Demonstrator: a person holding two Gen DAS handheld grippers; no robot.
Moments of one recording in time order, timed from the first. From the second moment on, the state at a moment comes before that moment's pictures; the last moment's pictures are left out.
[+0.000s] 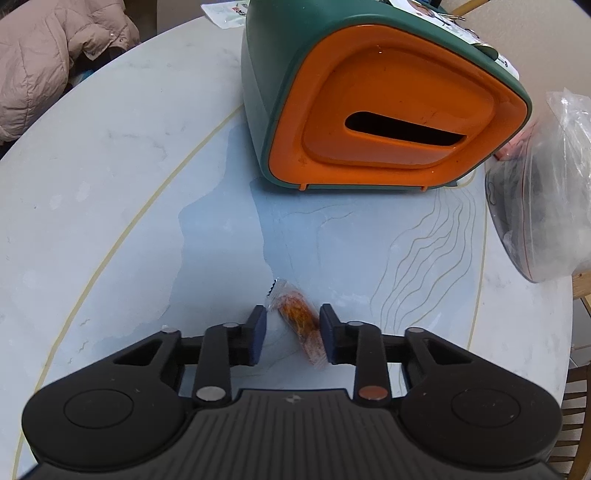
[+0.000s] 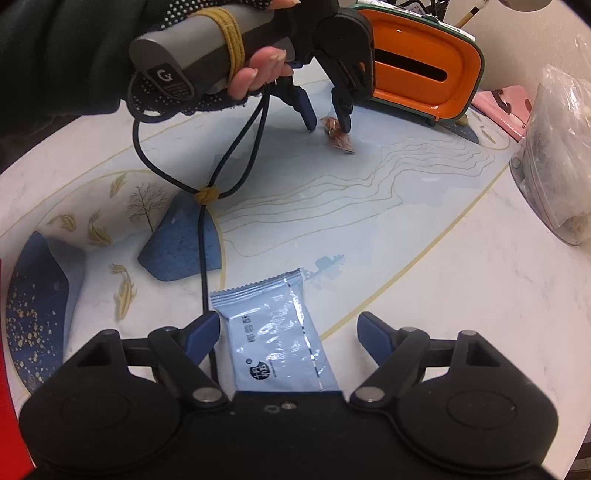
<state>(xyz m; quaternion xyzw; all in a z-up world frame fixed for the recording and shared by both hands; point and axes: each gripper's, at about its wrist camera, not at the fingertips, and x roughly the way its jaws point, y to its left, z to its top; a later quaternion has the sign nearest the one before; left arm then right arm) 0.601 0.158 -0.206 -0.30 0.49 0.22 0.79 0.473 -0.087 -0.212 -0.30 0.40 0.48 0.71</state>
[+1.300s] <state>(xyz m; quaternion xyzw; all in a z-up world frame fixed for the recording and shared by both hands) 0.467 0.139 -0.106 -0.27 0.50 0.15 0.81 0.416 -0.118 -0.141 -0.20 0.43 0.46 0.75</state>
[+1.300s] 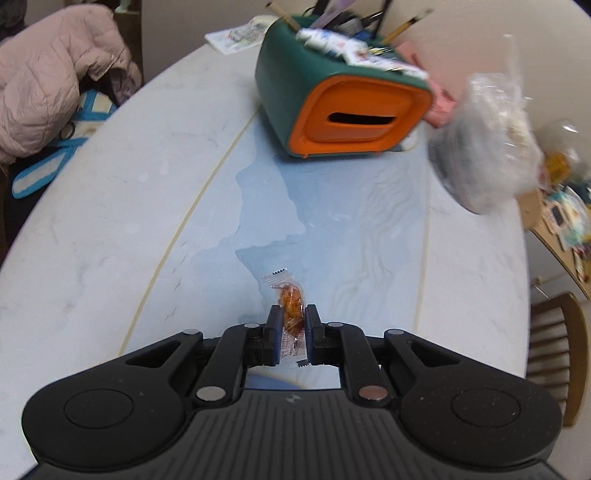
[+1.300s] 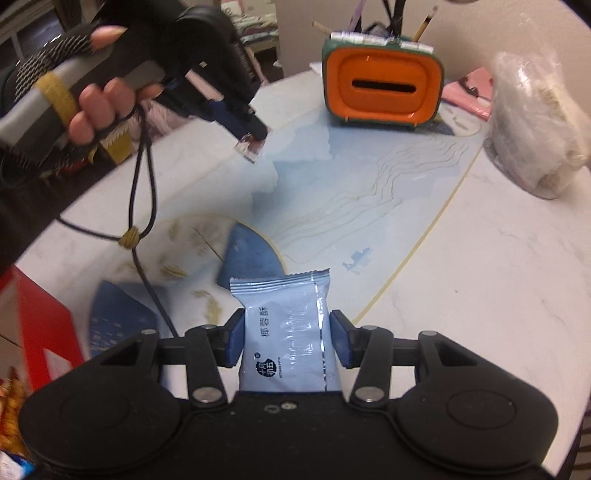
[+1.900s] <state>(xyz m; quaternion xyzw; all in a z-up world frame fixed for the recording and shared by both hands) 0.283 0.099 0.000 -0.20 0.49 0.07 0.84 0.274 -0.150 -0.033 -0.13 0.44 0.41 0.79</state>
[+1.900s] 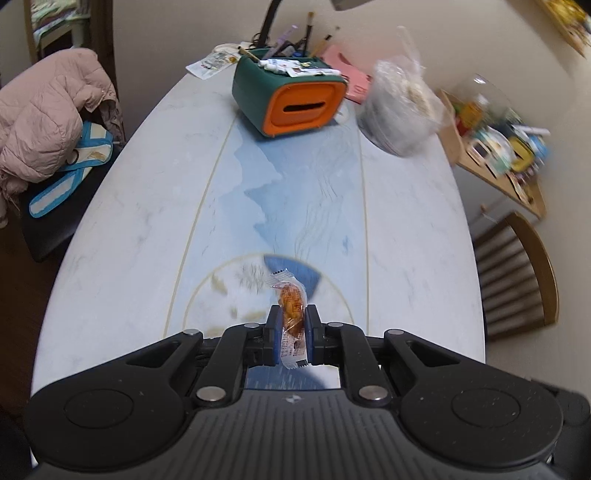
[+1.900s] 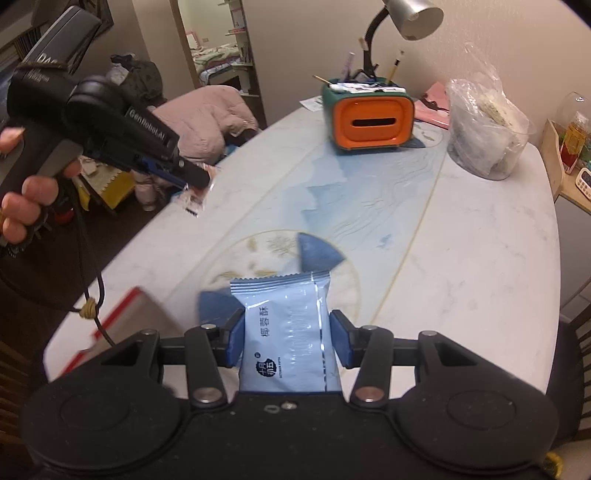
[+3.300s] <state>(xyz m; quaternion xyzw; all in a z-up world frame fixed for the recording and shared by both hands) 0.090 0.036 -0.110 -0.13 0.59 0.00 0.79 0.107 -0.137 -0.113 -0.10 0.52 0.34 0.78</state>
